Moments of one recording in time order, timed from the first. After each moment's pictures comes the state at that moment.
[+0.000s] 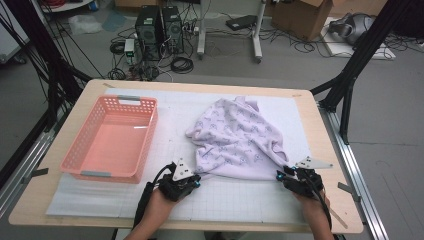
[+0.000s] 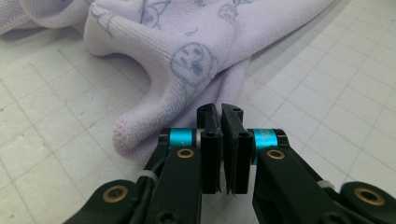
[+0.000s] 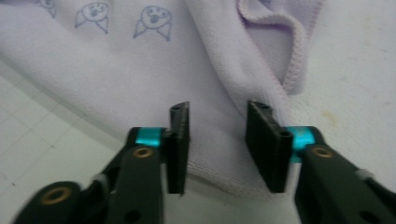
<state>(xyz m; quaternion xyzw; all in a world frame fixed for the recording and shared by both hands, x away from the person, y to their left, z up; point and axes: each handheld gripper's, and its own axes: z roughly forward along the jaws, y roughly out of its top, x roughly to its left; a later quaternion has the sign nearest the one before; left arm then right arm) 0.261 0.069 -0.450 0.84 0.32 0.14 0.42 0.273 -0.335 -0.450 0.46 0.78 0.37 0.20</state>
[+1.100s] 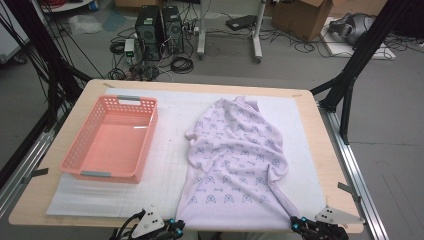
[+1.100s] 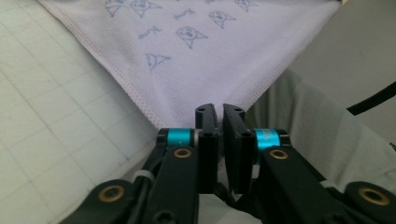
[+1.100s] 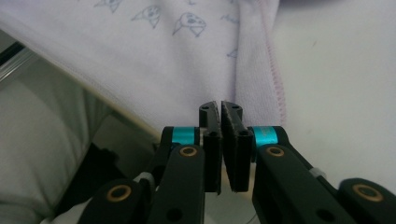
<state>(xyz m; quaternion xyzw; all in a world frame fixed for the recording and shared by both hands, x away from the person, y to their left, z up) 0.135 0.116 -0.441 0.81 0.34 0.08 0.47 0.134 -0.342 -0.430 0.46 0.80 0.37 0.13</state>
